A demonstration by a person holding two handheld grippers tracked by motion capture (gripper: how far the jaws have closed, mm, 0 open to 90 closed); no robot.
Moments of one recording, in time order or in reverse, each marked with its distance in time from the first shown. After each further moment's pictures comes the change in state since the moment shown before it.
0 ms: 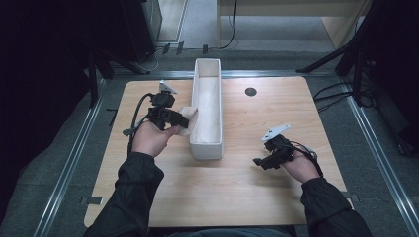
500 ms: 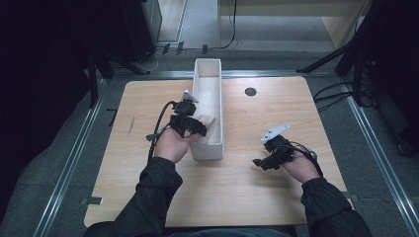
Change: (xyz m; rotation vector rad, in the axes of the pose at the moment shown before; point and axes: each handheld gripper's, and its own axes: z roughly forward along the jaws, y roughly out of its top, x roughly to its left) left arm -0.033 -0.001 0.043 0.039 -0.019 0.032; right arm 0.001 0.000 0.000 0.007 0.007 -0.006
